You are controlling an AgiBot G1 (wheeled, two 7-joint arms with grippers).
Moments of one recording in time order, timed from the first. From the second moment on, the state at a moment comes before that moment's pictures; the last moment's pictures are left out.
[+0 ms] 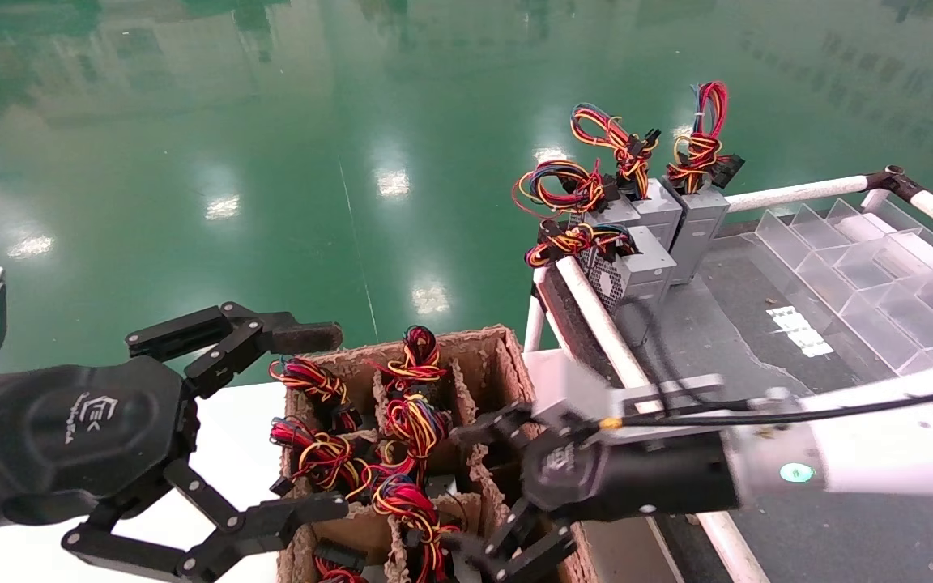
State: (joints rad) left arm -1.09 0.58 0.36 -1.26 0.68 1.46 -0.14; right arm 1.33 -1.02 -0.61 0.88 -1.21 -1.48 0.20
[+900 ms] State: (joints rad) left arm -1.09 0.58 0.36 -1.26 0.68 1.46 -0.14; right arm 1.46 -1.21 -0.68 0.52 -1.27 -1.55 0.03
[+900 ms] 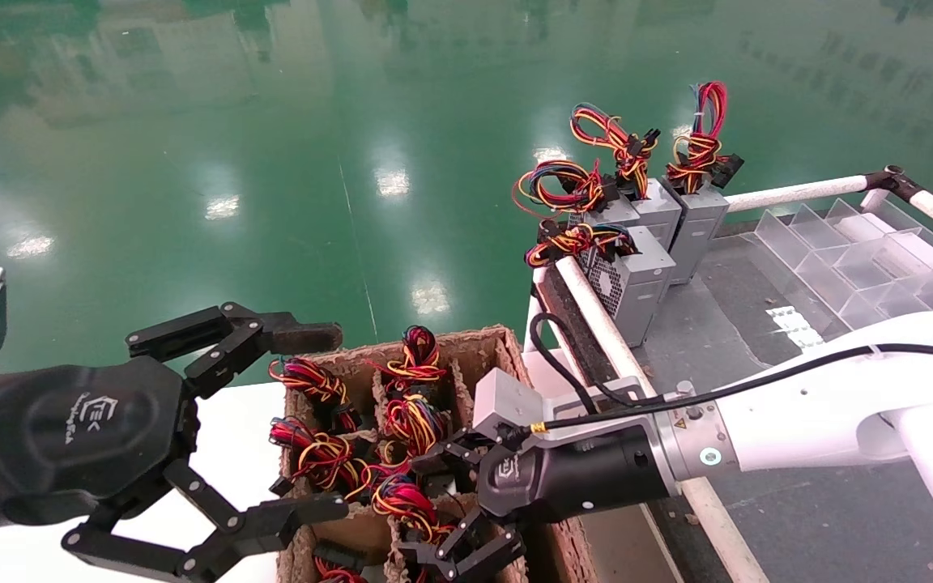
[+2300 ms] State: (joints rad) left arm -1.09 0.58 0.36 -1.26 0.68 1.46 -0.14; right arm 1.43 -1.19 -0.66 0.46 -1.19 -1.53 -0.05
